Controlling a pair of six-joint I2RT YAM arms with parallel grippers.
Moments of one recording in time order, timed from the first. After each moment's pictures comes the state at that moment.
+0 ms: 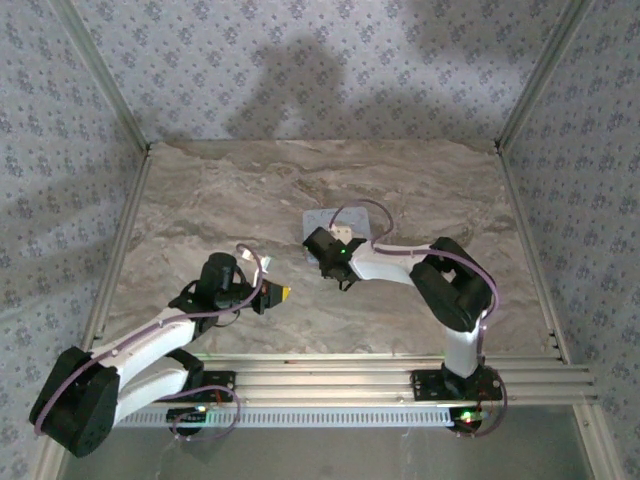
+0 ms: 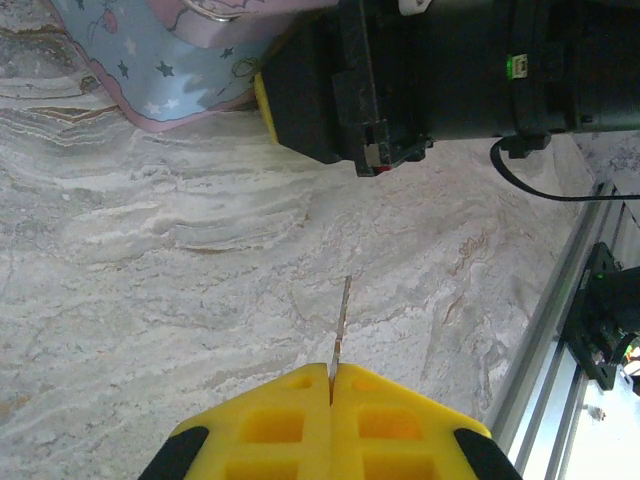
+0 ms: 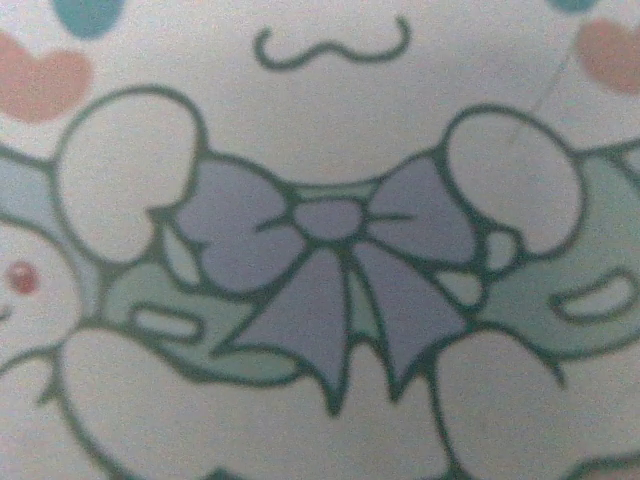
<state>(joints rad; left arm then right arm) -0.53 0.99 0.31 0.07 0.56 -0.39 0.86 1.87 1.12 -0.42 0.37 0.76</state>
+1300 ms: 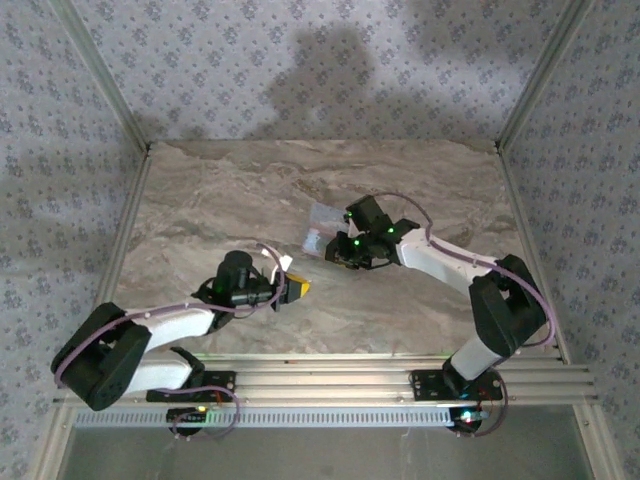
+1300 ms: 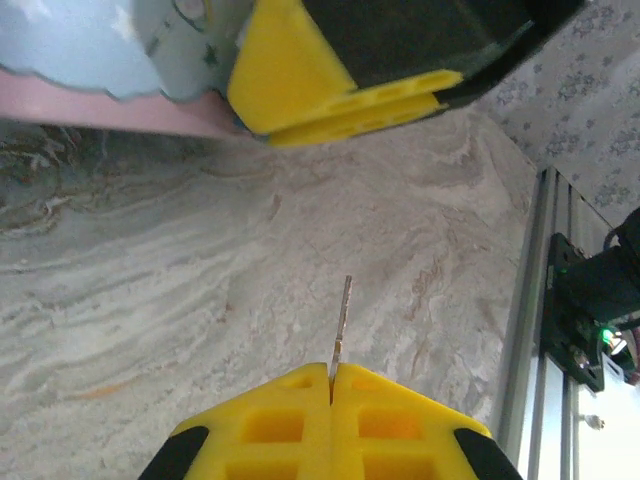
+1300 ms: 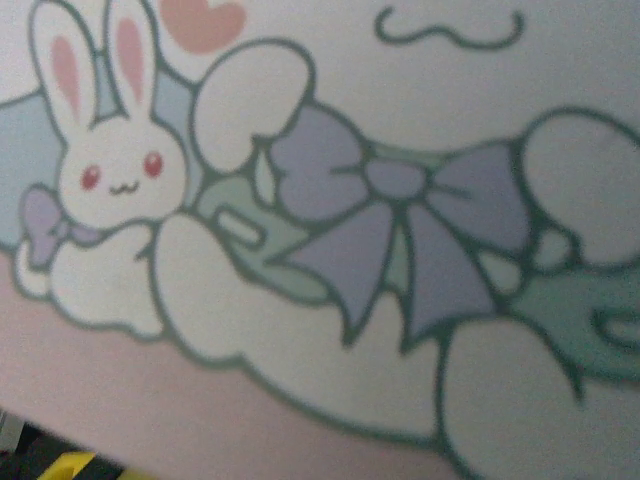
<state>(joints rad) -0.63 1.26 0.32 0.51 0.59 -0.35 0.64 1.58 1.06 -0.45 -0.38 0.82</state>
